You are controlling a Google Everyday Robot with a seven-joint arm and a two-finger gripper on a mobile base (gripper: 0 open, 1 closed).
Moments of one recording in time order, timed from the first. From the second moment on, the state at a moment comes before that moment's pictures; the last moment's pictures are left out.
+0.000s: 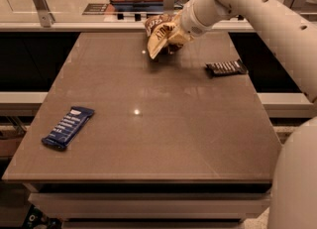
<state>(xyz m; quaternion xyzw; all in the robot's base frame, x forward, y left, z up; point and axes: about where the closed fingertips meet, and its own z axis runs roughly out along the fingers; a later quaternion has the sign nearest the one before) 0.760 -0.052 0.897 -0.64 0.65 0.00 0.40</state>
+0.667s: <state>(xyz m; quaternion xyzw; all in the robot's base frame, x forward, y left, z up) 0.683 -0.065 0.938 -0.62 0.67 -0.03 0.42</state>
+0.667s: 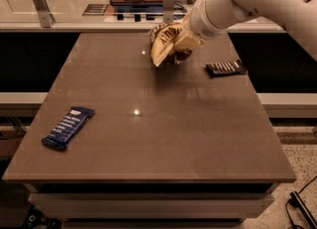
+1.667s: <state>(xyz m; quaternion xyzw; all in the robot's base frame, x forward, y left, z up) 0.554 -0.047 0.953 -0.61 0.66 -0.05 0.44</state>
